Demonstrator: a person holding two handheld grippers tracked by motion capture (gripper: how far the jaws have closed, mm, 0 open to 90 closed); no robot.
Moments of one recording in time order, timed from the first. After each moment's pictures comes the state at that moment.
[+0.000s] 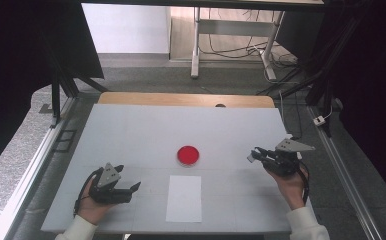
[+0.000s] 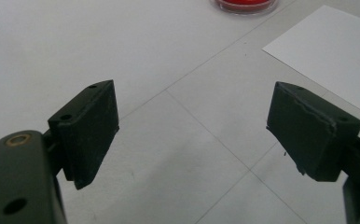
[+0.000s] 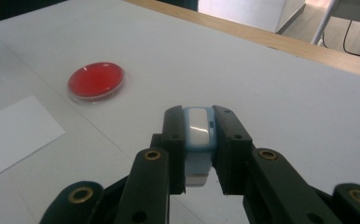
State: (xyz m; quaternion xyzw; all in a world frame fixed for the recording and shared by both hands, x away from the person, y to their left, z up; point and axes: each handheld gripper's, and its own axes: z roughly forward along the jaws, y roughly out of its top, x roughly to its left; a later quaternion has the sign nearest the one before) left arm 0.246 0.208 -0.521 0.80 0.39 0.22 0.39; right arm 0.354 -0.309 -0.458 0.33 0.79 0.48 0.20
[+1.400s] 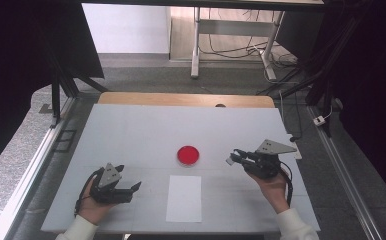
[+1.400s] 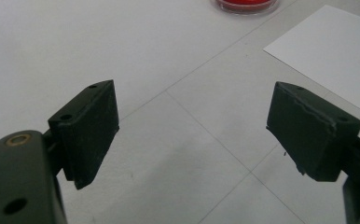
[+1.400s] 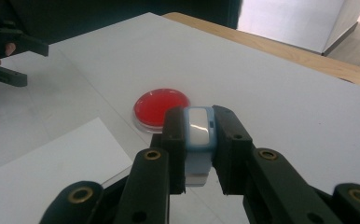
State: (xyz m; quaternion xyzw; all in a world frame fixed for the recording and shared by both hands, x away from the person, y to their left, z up) left arm 0.247 0.206 -0.522 0.80 0.39 0.23 0.39; right arm 0.340 -0.254 -0.452 0.28 0.80 0.51 0.15
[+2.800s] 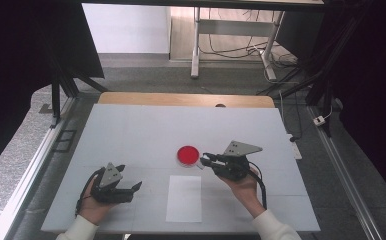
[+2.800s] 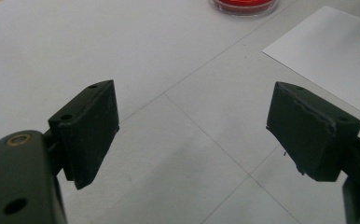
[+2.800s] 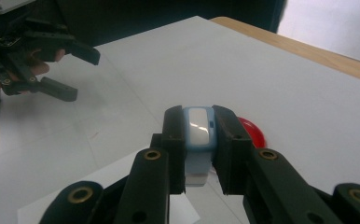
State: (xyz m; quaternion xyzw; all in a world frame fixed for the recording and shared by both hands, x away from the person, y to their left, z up) left arm 0.248 0.204 -0.522 0.80 0.39 0.23 0.39; right arm 0.332 -0.172 -0.459 0.22 0.81 0.52 0.11
